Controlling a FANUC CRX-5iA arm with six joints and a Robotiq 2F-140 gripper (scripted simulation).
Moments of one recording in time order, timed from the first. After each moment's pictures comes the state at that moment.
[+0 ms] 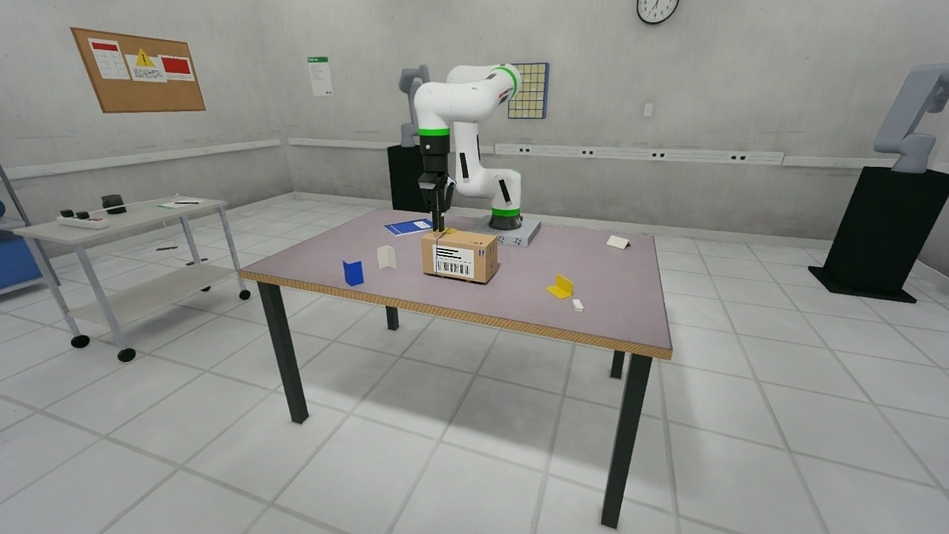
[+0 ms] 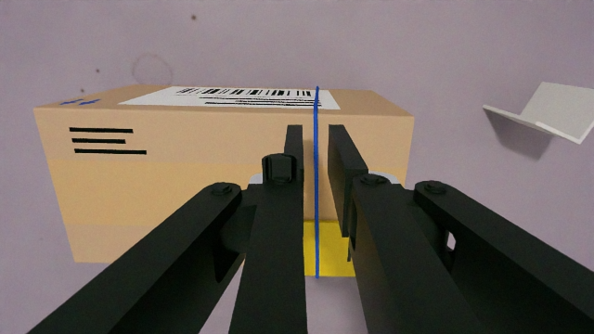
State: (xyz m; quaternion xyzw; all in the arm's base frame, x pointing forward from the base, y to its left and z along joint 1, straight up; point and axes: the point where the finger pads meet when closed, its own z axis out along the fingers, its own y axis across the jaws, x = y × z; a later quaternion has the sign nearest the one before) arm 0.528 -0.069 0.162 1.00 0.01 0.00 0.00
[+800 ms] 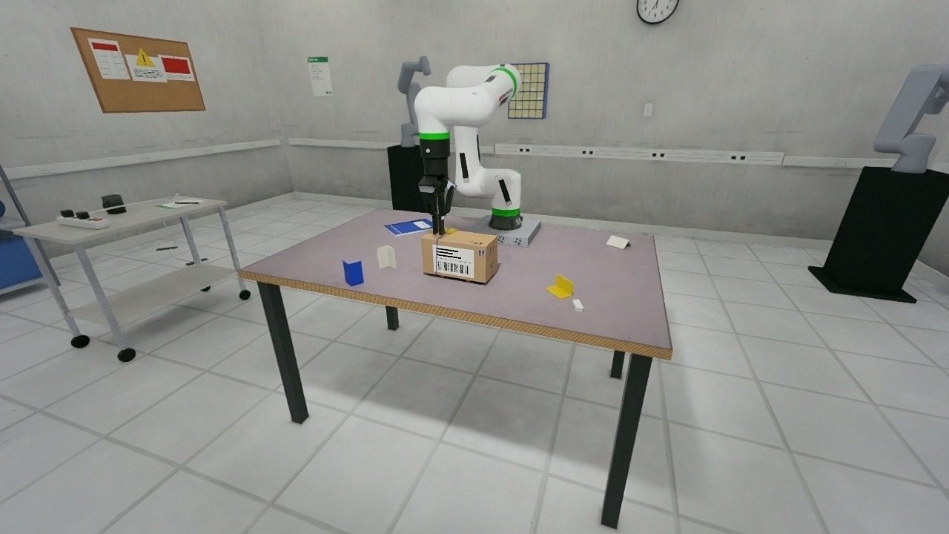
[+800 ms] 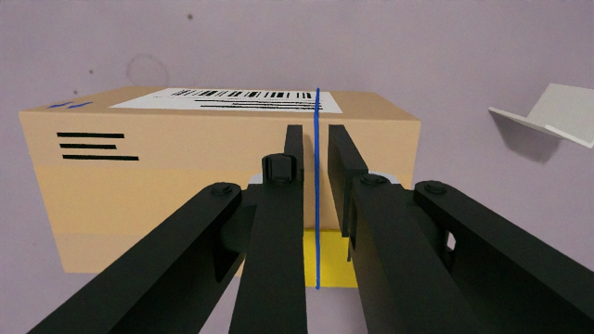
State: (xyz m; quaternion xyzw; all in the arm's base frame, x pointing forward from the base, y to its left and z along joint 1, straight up) arm 0.529 -0.069 0.151 1.00 0.01 0.00 0.00
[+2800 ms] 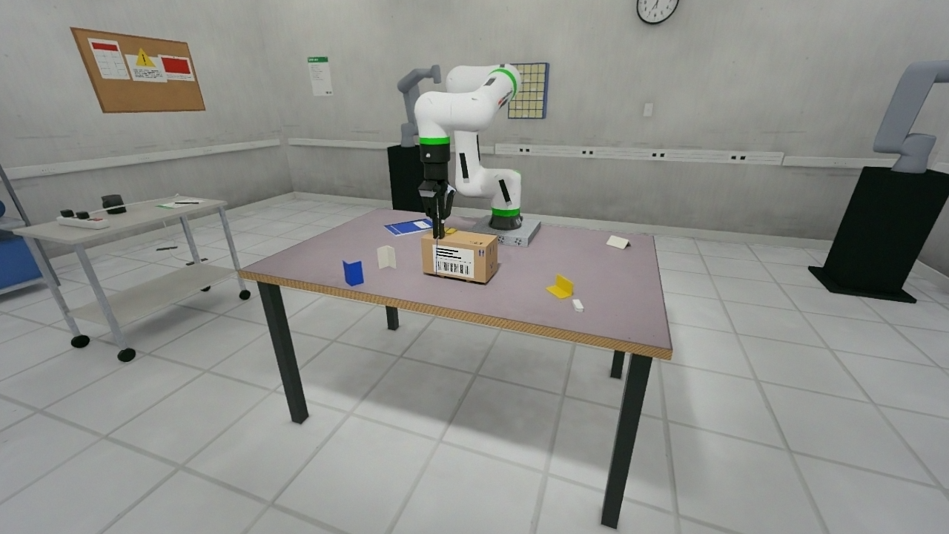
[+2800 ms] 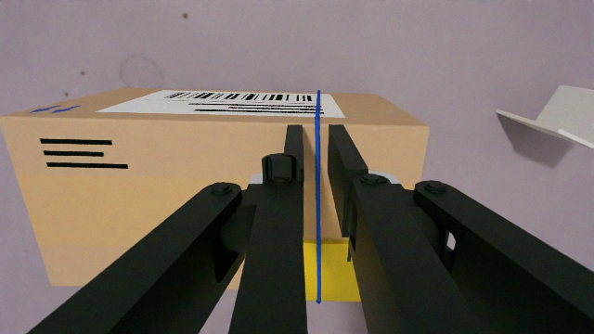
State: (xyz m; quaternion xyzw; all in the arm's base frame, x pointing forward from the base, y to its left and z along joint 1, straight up) arm 0.529 -0.069 0.138 1.00 0.01 0.00 0.00
